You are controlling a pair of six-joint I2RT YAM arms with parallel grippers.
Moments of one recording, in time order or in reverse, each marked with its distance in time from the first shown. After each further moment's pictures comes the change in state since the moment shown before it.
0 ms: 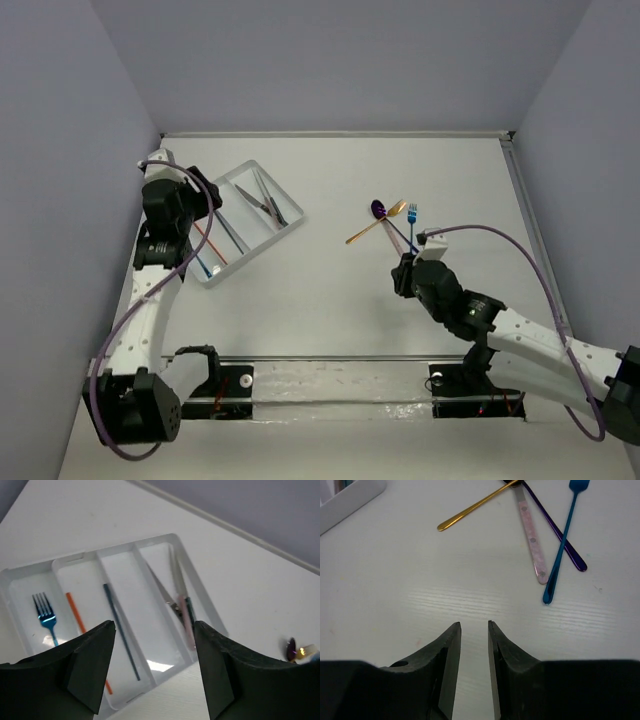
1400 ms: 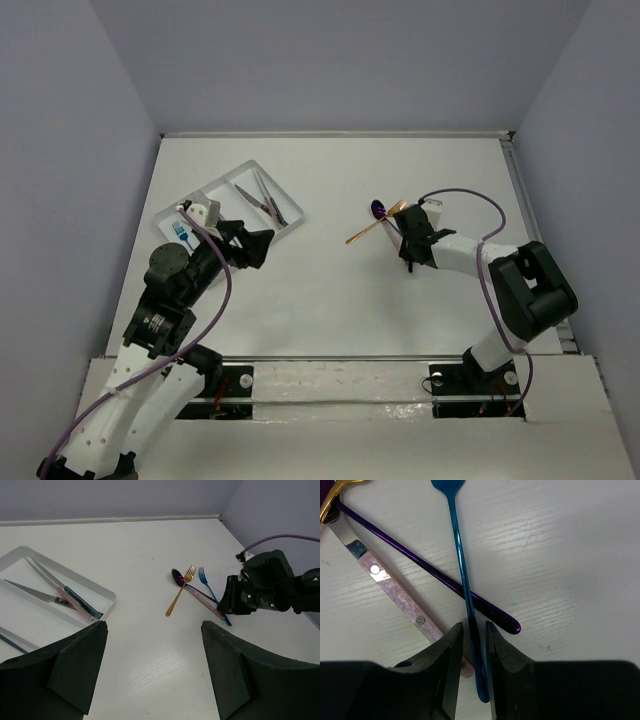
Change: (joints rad) left arm -0.480 -0.518 -0.156 -0.069 0.148 0.109; right arm -0.425 0.799 0.364 -0.047 -0.043 0.085
